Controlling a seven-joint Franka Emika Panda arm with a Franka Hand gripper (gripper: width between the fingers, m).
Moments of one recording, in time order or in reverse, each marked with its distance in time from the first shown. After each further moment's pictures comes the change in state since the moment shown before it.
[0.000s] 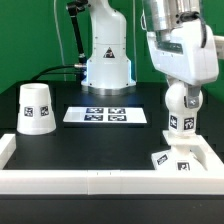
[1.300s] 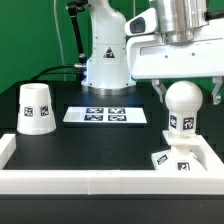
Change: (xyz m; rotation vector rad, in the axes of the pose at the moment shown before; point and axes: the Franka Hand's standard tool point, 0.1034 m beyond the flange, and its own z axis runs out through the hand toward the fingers) arm -0.010 0.004 0.004 -0.014 0.008 -0.914
